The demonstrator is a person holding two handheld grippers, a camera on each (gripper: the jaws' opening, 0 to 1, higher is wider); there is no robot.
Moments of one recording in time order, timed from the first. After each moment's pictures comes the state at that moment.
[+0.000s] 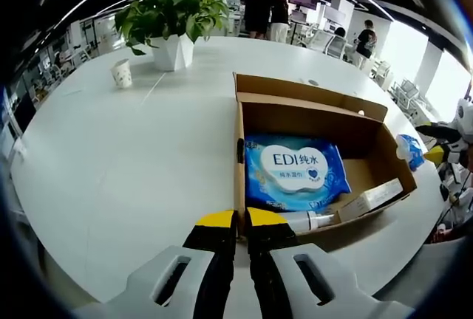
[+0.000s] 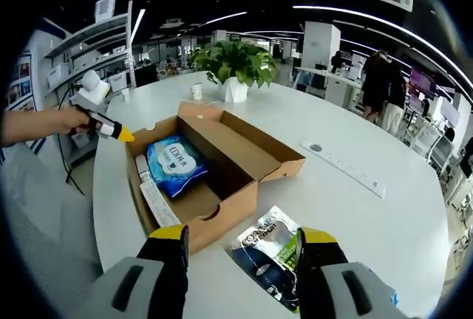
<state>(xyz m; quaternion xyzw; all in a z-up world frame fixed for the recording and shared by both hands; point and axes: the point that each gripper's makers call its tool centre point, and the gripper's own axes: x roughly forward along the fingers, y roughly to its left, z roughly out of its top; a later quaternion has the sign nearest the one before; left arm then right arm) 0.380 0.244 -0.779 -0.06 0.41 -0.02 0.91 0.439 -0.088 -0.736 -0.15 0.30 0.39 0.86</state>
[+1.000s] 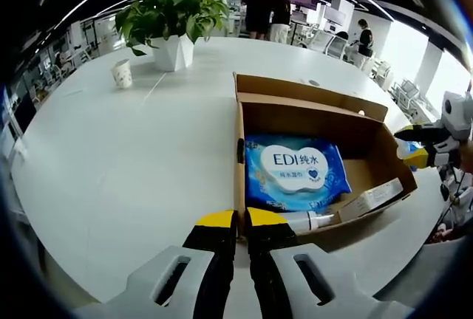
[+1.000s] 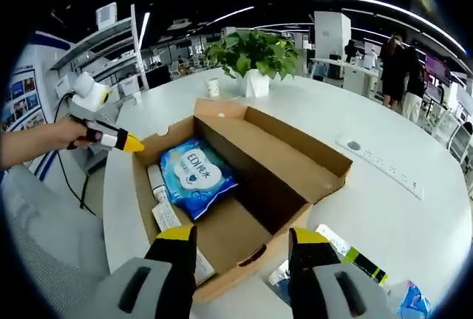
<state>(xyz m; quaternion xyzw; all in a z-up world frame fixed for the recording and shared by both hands) 0.384 0.250 -0.782 -0.06 0.40 -0.01 0.91 0.445 -0.016 -0.762 -0.11 0.33 0.43 0.83</state>
